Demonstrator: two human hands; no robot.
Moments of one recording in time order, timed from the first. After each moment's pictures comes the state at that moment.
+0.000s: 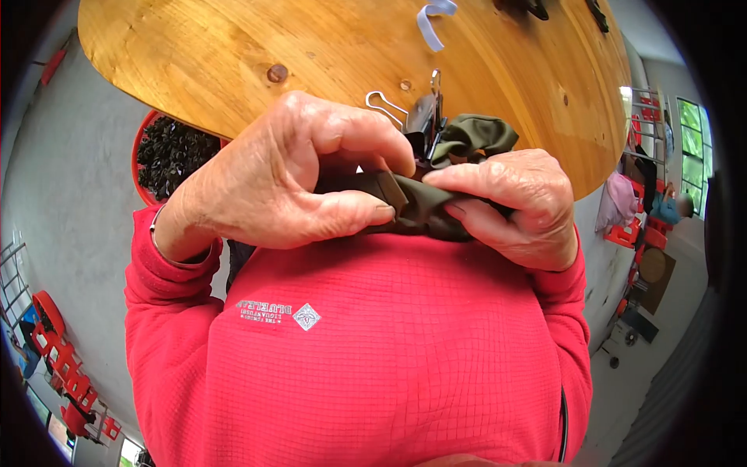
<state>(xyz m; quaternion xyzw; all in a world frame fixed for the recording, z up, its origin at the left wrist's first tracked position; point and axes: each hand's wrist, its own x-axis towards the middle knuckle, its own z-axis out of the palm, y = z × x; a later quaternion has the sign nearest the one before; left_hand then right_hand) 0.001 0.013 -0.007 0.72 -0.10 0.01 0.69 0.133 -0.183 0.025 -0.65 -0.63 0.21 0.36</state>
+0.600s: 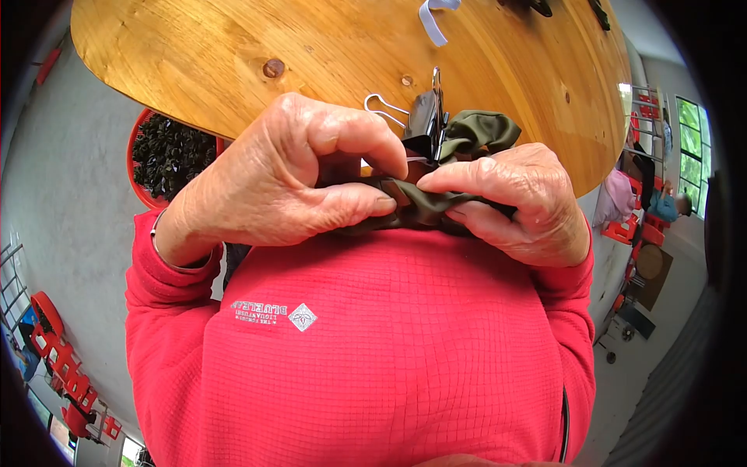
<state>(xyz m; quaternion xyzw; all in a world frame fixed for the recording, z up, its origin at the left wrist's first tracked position) 0.000 0.009 -0.008 0.73 -0.09 0.02 0.68 0.138 -0.180 0.032 -0.65 -0.63 0.27 0.31</state>
